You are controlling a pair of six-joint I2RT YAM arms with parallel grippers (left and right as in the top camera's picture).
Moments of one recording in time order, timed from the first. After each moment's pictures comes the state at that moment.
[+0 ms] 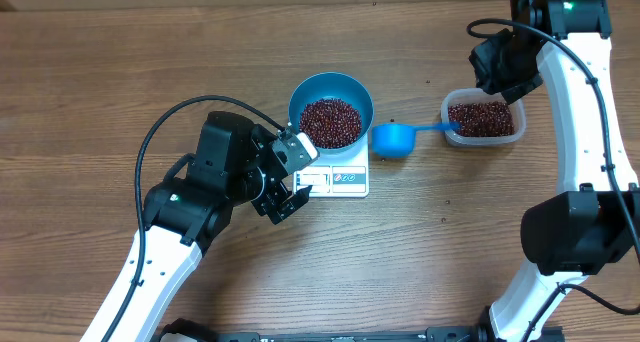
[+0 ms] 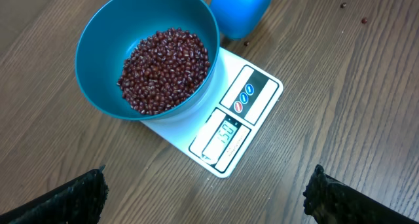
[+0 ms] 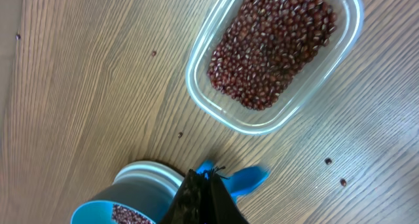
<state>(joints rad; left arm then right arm) -0.38 1.19 1.00 -0.68 0.30 0.55 -0.01 1.98 2.07 -1.42 -0.05 1.01</state>
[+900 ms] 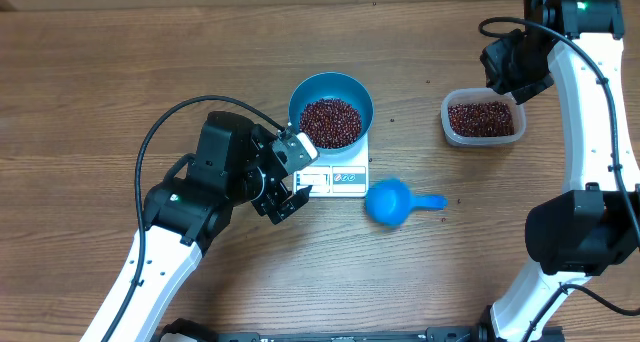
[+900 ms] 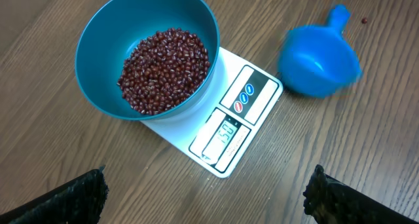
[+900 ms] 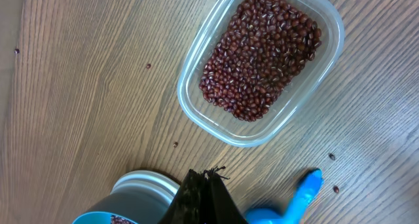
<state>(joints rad) -0.38 1.19 1.00 -0.68 0.30 0.55 -0.05 1.98 2.07 -1.42 -0.05 0.98</state>
